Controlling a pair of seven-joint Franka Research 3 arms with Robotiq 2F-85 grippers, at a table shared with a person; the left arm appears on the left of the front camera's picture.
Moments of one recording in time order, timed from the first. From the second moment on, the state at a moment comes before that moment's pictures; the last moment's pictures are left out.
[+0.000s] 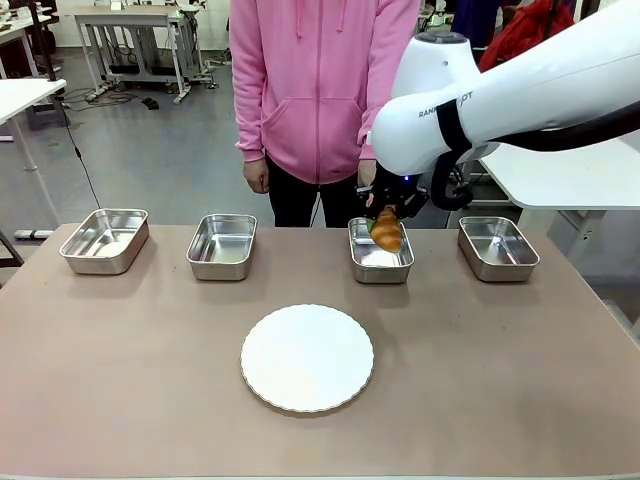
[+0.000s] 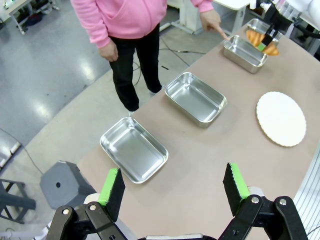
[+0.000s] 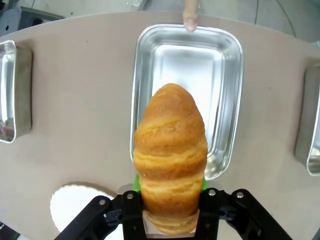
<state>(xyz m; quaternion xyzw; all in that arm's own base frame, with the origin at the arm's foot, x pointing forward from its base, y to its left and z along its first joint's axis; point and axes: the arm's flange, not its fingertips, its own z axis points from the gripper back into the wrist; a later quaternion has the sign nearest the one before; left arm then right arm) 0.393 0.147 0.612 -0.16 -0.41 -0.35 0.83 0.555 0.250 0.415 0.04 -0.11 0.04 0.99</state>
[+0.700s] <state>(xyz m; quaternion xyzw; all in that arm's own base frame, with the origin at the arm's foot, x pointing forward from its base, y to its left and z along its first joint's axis) 0.393 0.147 0.612 -0.16 -0.41 -0.35 0.83 0.565 0.243 0.399 0.04 -0.10 0.03 0.99</state>
